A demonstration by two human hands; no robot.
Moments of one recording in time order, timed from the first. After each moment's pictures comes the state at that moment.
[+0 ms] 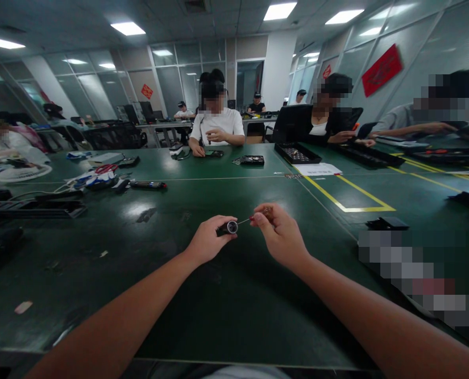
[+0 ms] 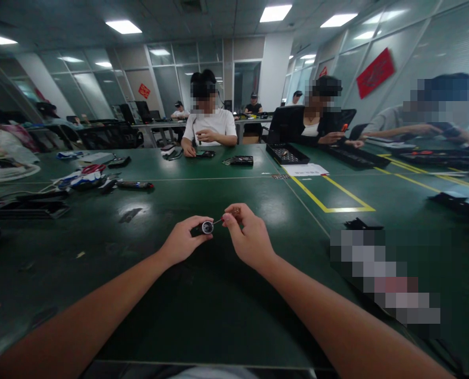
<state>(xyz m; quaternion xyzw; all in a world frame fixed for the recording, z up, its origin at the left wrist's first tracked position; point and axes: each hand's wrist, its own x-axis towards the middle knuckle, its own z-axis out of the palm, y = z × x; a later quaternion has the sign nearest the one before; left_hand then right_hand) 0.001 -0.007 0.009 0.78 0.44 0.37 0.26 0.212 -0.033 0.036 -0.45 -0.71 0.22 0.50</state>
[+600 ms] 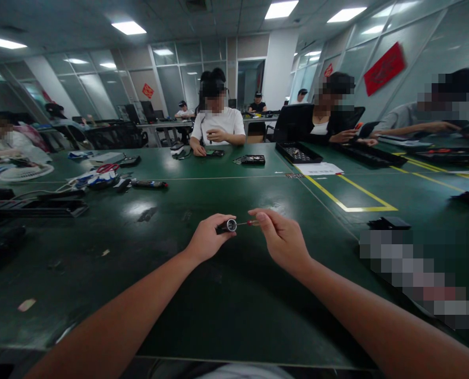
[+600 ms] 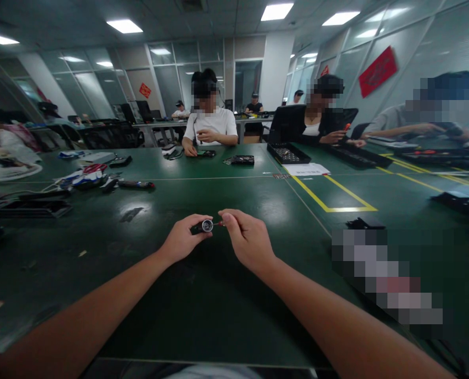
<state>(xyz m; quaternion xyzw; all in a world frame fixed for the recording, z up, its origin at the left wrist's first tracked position) -0.002 -0.004 0.007 0.77 0.43 0.39 0.25 0.209 -0.044 0.041 -0.45 -0.73 0.17 0.49</state>
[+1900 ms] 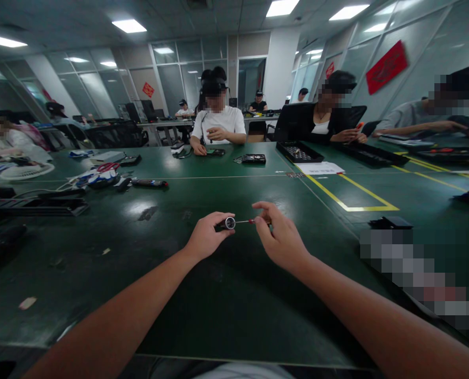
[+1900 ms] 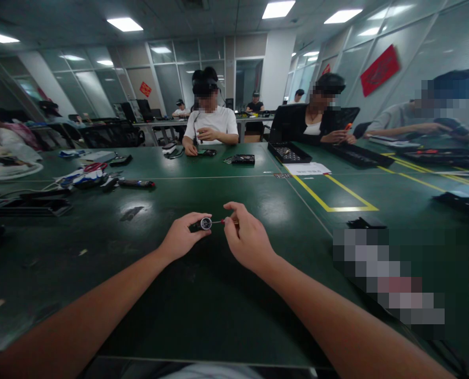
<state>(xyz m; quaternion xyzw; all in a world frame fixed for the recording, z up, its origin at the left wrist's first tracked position) -0.005 -0.002 0.006 0.78 0.43 0.39 0.22 0.208 -0.041 0.044 -0.47 -0.76 0.13 0.43</state>
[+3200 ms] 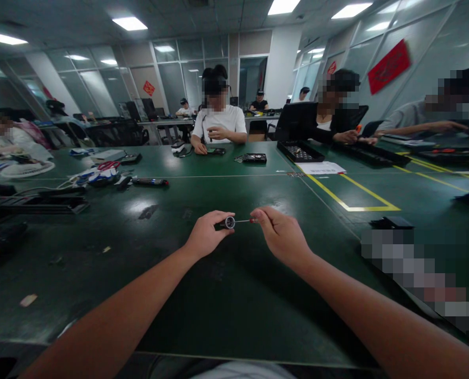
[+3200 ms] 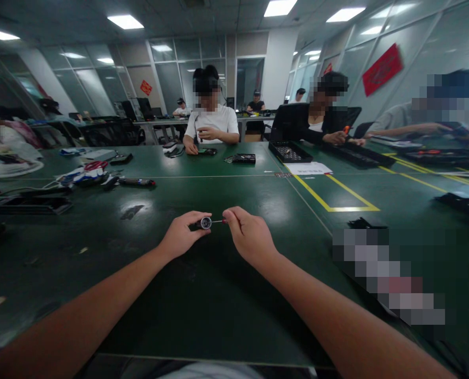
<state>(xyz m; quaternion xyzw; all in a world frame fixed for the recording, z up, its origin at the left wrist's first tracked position) -0.007 0.002 0.002 0.79 0.43 0.40 0.20 0.213 -0.034 0.043 -0.51 -0.76 0.13 0.39</state>
